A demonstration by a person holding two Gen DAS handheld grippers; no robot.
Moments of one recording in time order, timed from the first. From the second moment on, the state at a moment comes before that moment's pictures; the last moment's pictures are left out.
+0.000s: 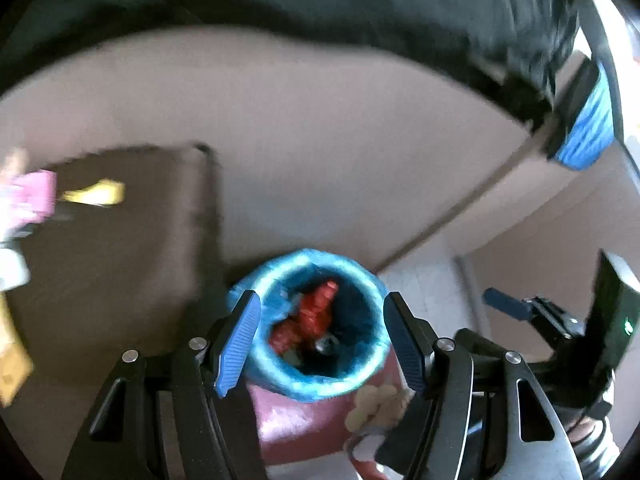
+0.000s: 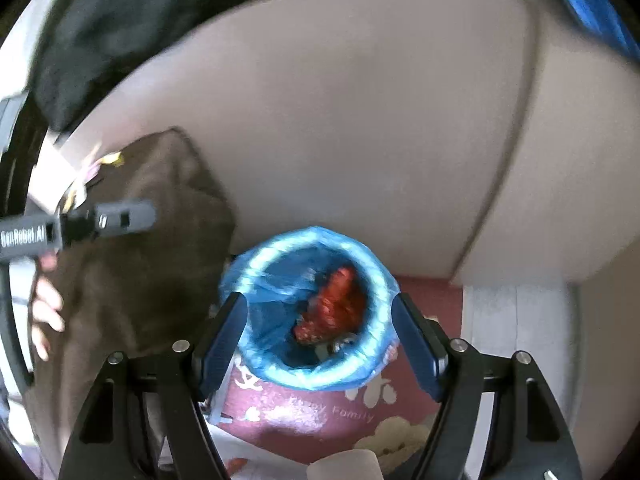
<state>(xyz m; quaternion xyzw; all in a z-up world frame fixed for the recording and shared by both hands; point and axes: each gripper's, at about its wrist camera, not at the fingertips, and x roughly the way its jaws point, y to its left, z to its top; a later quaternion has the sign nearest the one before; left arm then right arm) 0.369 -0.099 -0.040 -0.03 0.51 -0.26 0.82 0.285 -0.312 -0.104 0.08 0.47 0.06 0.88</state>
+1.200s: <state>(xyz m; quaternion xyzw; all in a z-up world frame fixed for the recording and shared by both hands) 0.414 0.166 -0.045 -0.16 0.45 -0.11 0.87 0.416 -0.082 -0.021 -0.06 0.41 0.27 0.87</state>
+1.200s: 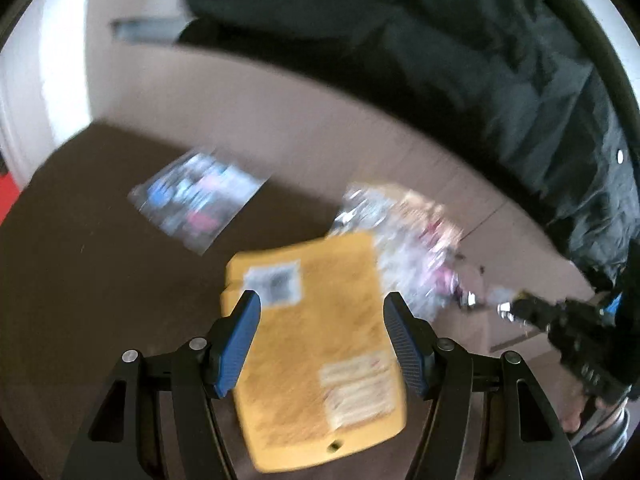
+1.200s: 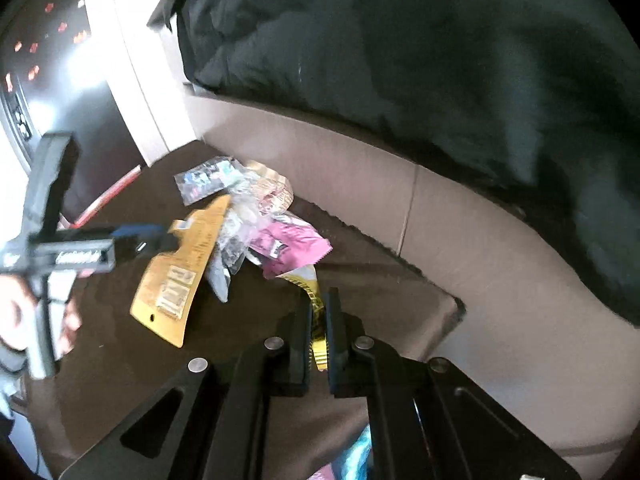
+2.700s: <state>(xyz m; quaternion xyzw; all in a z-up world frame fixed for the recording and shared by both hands) 0.316 0.067 -0.071 0.12 0.41 0.03 0.90 0.354 -0.157 0.008 0.01 0.38 0.21 0.90</state>
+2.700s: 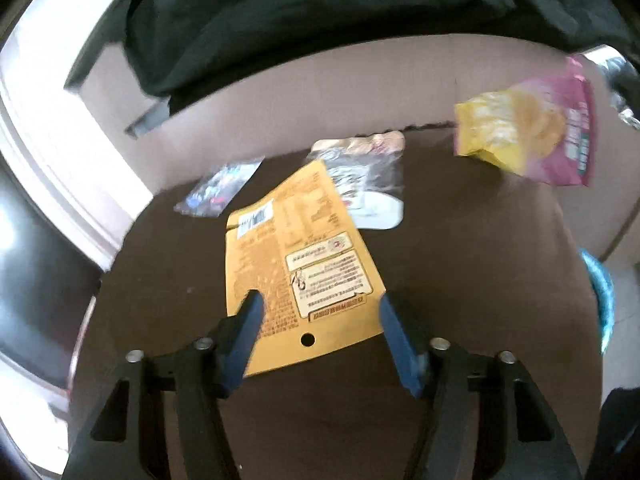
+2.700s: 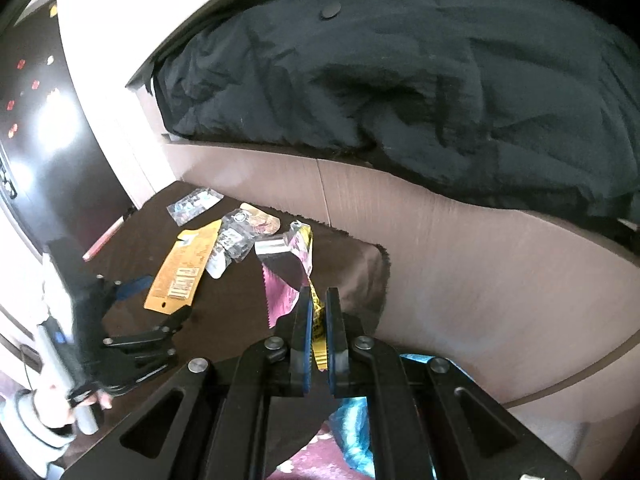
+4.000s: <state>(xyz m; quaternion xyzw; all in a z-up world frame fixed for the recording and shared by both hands) 0.382 0.150 -0.064 -0.14 0.48 0.00 0.86 0.355 -0.124 0.002 -0.02 0.39 0.23 0.89</state>
